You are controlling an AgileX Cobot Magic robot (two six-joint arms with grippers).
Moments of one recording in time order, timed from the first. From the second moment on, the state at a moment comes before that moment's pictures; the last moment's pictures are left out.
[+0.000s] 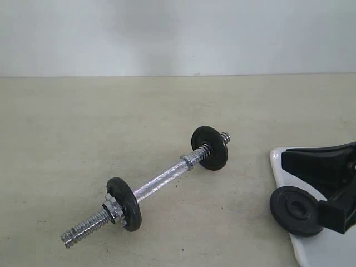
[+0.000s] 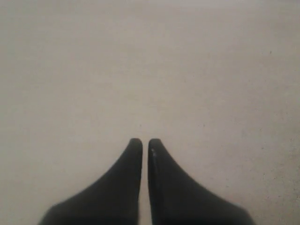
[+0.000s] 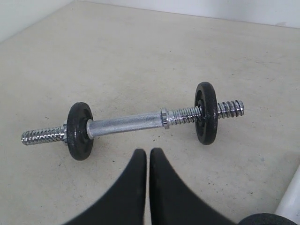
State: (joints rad) left arm 0.04 0.93 -0.37 0.42 0.16 -0.46; right arm 0.14 0.81 -0.30 -1.61 -0.61 1.57
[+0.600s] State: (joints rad) left arm 0.01 0.95 -0.39 -0.41 0.43 0.33; right arm 0.14 0.81 -0.30 -1.61 -0.61 1.57
